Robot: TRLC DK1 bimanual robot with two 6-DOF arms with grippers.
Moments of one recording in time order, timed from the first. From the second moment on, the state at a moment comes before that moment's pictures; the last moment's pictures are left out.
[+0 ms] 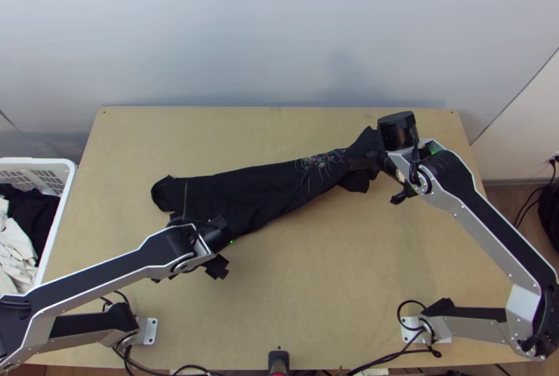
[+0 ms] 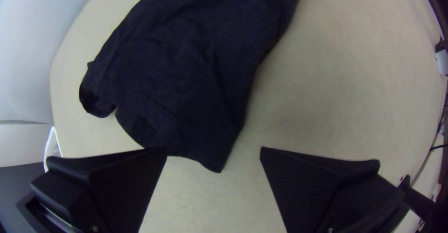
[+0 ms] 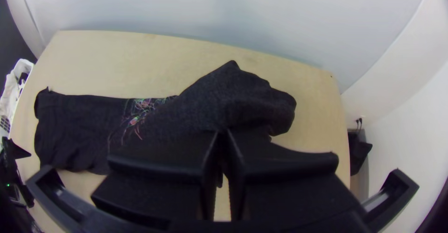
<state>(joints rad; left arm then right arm) -0.92 1.32 0.88 -0.93 -0.33 -0.30 0.50 1.40 1.33 -0.75 0.33 0.18</state>
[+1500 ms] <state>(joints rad) -0.89 1.27 0.63 -0.68 -0.33 -0.26 0.54 1.35 1.28 -0.79 0.38 0.22</state>
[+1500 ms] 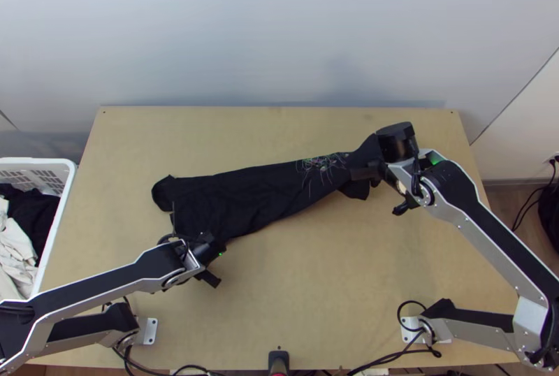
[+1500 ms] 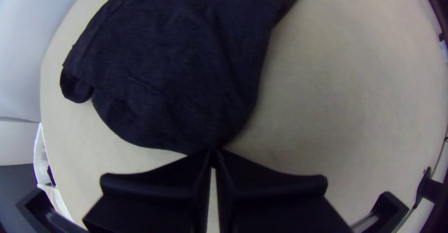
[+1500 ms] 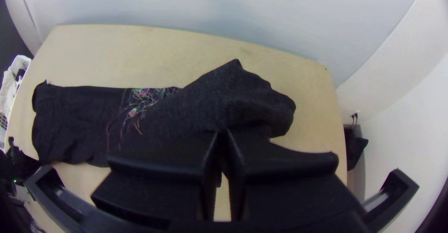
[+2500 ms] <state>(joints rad) -0.40 1.13 1.51 -0.81 -0.34 -0.10 0.54 1.23 1.40 -0.80 0.51 0.06</state>
